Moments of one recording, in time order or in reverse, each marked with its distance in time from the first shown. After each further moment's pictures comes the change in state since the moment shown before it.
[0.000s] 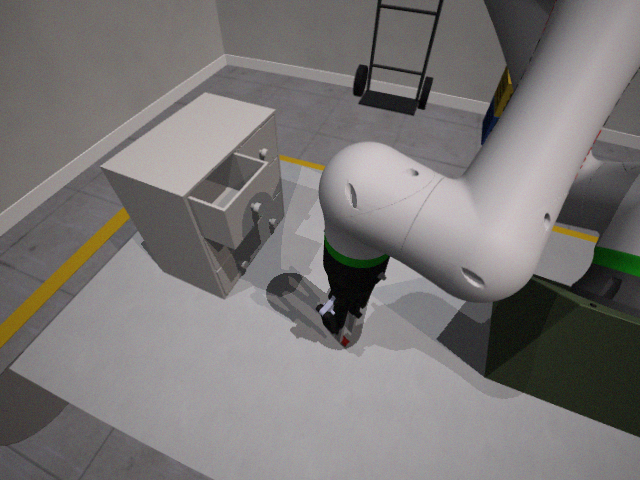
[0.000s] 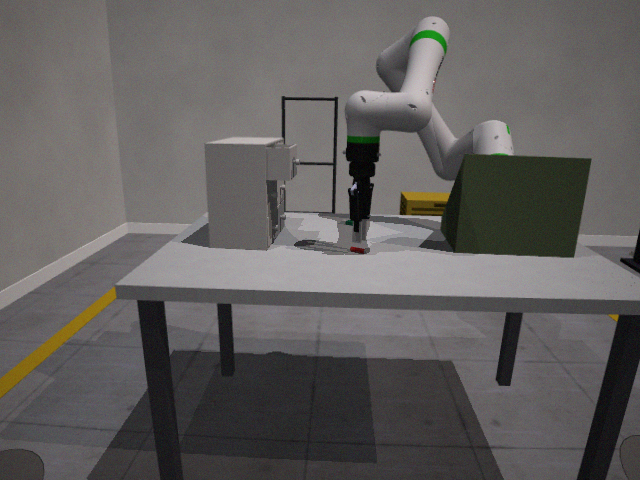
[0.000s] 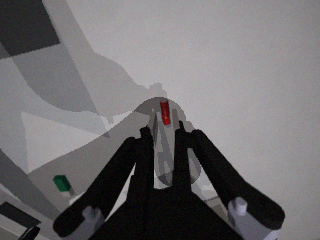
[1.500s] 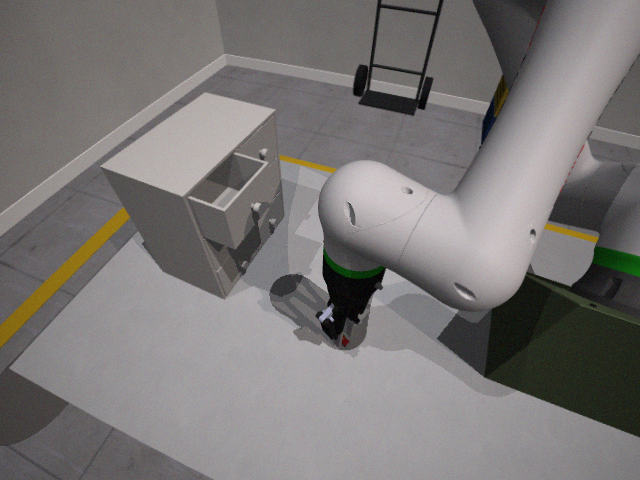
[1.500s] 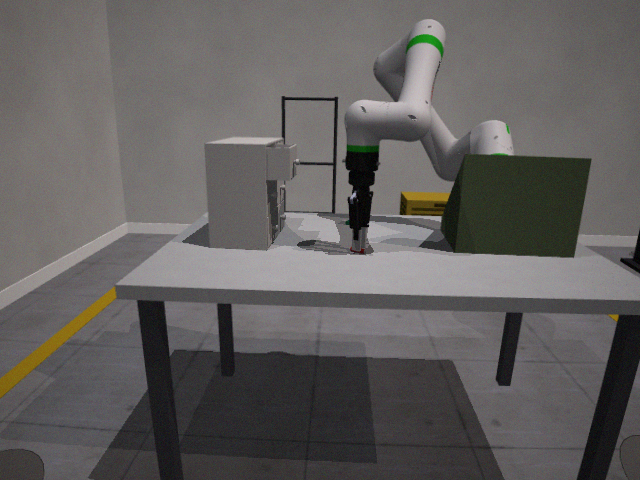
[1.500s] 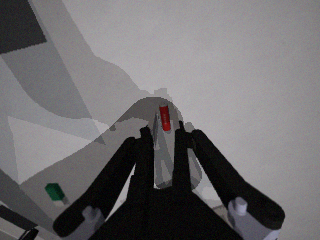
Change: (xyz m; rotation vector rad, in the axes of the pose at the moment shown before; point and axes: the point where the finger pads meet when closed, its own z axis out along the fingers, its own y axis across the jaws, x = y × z) arm 0.000 0.000 0.025 0.000 0.000 0.000
